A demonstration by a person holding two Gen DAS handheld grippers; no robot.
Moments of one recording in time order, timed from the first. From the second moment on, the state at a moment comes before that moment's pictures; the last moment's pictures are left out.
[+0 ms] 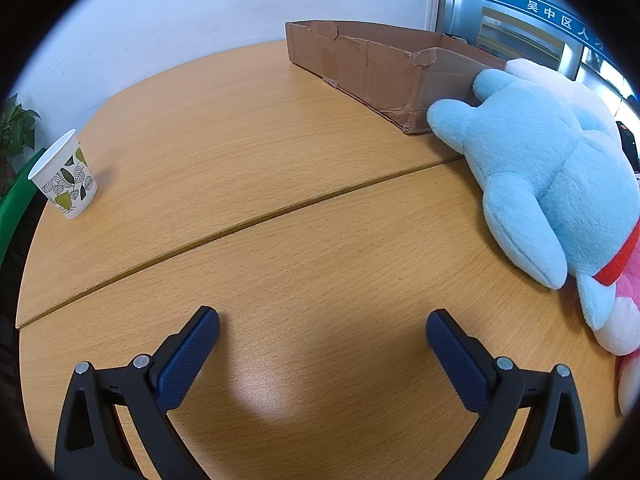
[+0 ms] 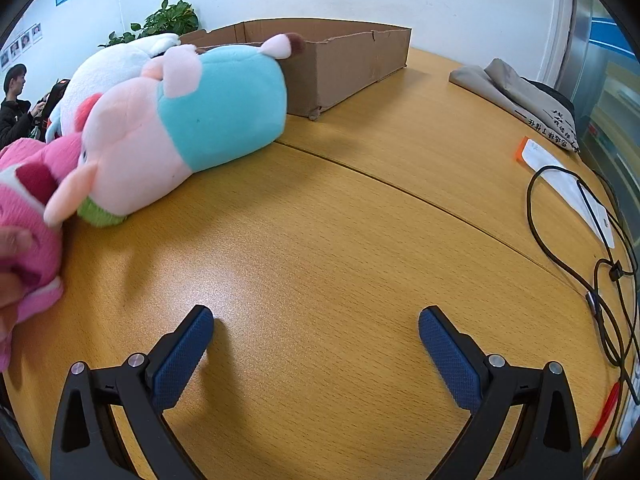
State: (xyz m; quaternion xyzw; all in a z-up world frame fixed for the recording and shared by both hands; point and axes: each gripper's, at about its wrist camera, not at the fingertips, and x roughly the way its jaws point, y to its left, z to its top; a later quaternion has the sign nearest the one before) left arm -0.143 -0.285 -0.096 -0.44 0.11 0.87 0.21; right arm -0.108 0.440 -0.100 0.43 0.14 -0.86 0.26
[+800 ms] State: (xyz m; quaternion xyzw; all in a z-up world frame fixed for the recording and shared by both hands) left arm -0.142 -0.281 -0.096 -0.45 0.09 0.87 0.18; right arm -0.104 0.434 -0.100 0.43 0.13 -0.86 0.23
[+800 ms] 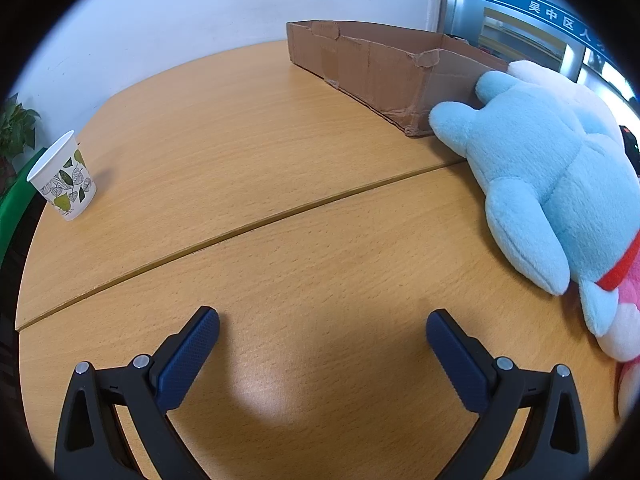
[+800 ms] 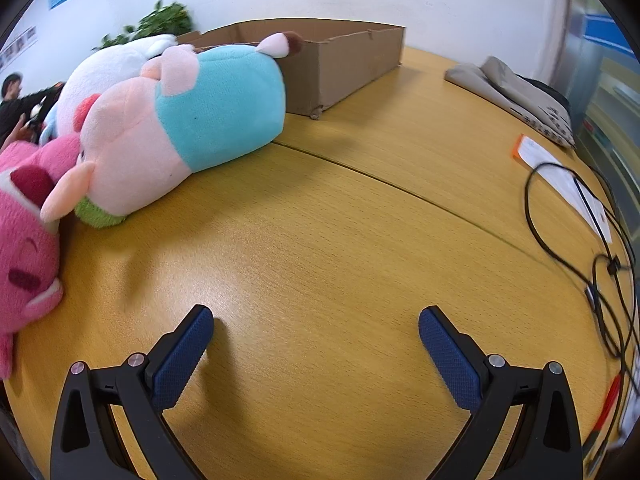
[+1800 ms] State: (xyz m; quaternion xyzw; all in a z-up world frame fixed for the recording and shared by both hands) left arm 0.053 -0.161 0.055 -0.27 -0.05 0.96 0.07; right arm 0.039 0.407 0.002 0.35 -0.03 -0.94 0.03
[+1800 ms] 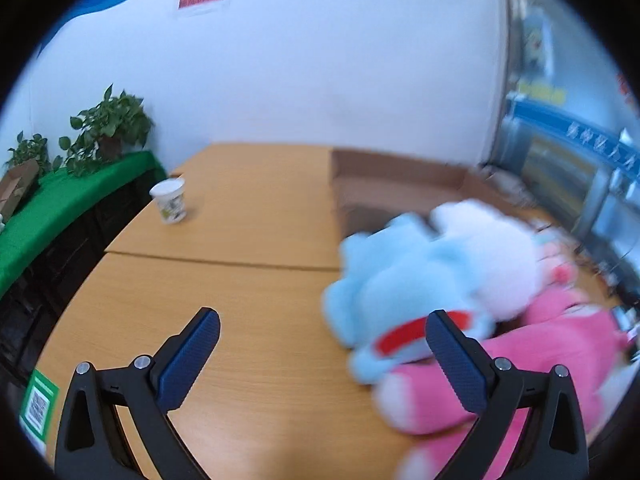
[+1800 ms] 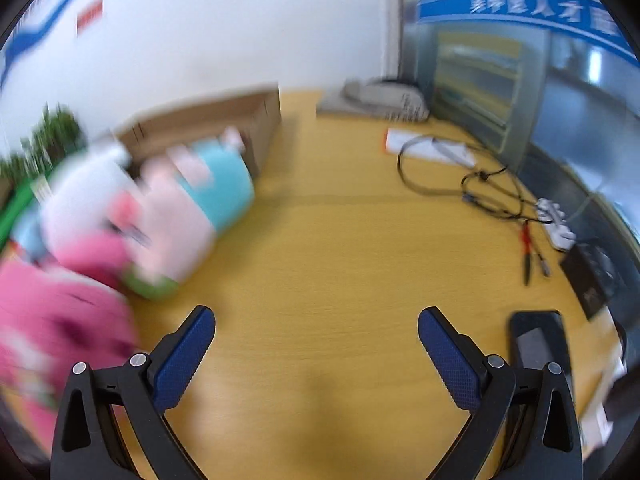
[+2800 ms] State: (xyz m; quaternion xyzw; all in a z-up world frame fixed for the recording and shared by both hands) left arm 0.072 -0.029 0.028 -0.35 -0.03 0.93 0.09; right arm 0.080 0.246 -0.002 0.38 0.00 -0.92 0.08
